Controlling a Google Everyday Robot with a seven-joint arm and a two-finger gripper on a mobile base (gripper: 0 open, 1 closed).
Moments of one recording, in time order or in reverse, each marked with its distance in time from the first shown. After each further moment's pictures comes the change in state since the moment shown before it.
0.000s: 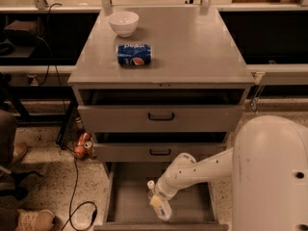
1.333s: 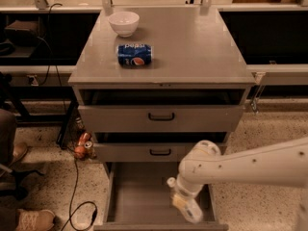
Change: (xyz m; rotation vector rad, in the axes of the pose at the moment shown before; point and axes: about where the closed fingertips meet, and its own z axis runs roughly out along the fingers) arm 0.061 0.012 -0.155 0.112 0.190 0.027
